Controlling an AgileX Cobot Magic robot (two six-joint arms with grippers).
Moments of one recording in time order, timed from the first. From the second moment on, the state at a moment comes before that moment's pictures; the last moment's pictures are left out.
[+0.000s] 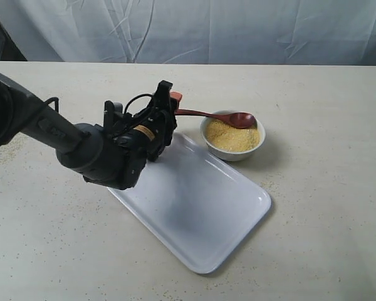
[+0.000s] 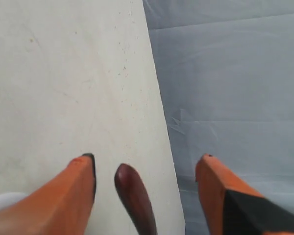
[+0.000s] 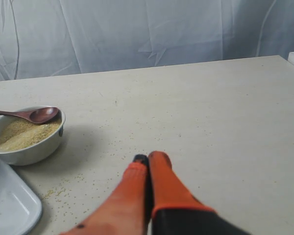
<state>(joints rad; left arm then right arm) -0.66 2.25 -1.04 -0.33 -0.88 -1.36 0.01 0.01 0.00 0.04 0.32 0.00</state>
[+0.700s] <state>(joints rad) -0.65 2.25 -1.04 -0.29 -0.88 -1.40 0.01 0.01 0.00 0.04 0.32 0.00</state>
